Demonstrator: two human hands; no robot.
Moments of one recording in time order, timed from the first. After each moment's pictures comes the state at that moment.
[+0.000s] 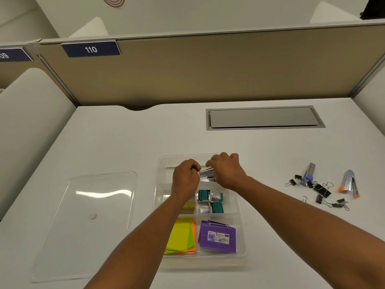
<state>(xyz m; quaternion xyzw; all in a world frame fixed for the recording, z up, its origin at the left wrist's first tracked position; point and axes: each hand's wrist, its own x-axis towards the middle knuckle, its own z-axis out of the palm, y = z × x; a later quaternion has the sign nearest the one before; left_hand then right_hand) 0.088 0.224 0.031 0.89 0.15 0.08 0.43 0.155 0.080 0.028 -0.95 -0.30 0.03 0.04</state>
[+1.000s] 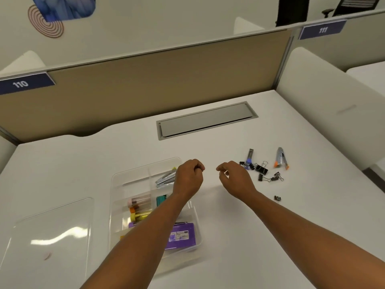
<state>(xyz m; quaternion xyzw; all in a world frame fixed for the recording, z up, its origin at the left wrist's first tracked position) 0.099 0.081 0.053 0.90 -0.02 0.03 0.43 0.089 -0.094 0.033 -0.94 -0.02 -0.01 0.35</state>
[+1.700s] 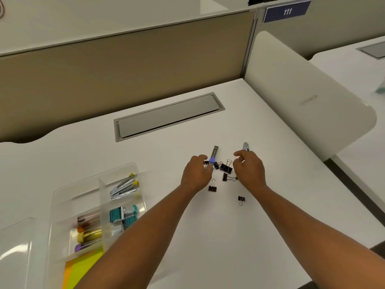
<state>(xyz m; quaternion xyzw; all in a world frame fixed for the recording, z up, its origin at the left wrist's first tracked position) 0.148 -0.060 0.008 0.92 -0.05 -0.11 0.38 0.113 -0.239 0.013 -0.90 0.17 -0.10 0.38</state>
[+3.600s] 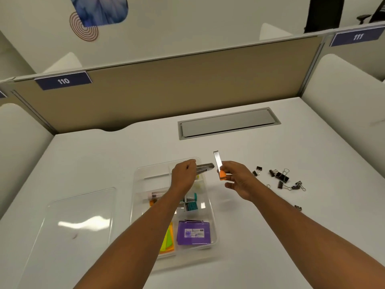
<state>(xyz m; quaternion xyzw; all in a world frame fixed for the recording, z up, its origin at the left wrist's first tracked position) 0.091 0.142 0.077 0.83 0.15 -0.01 0.53 0.098 -0.044 0.074 -0.65 0.11 0.23 0.72</state>
